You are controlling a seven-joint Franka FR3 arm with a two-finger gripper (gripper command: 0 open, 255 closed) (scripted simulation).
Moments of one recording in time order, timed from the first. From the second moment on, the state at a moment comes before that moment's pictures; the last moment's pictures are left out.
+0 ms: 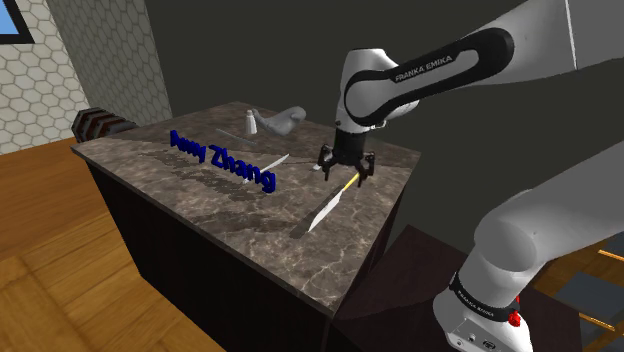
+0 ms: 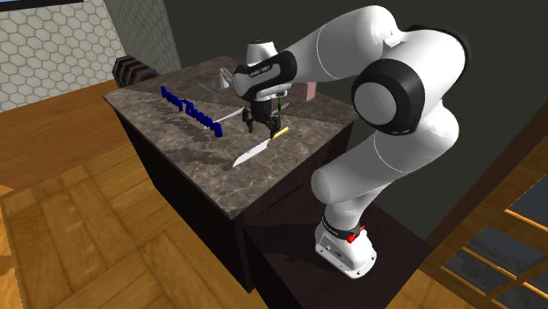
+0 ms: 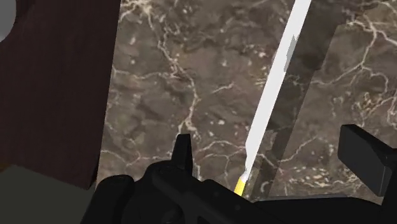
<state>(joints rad) -0.29 -0.45 0.34 -2.55 0.21 2.11 1.02</state>
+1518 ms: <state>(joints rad) -0.39 -0.25 0.43 -2.61 0.17 2.39 1.32</state>
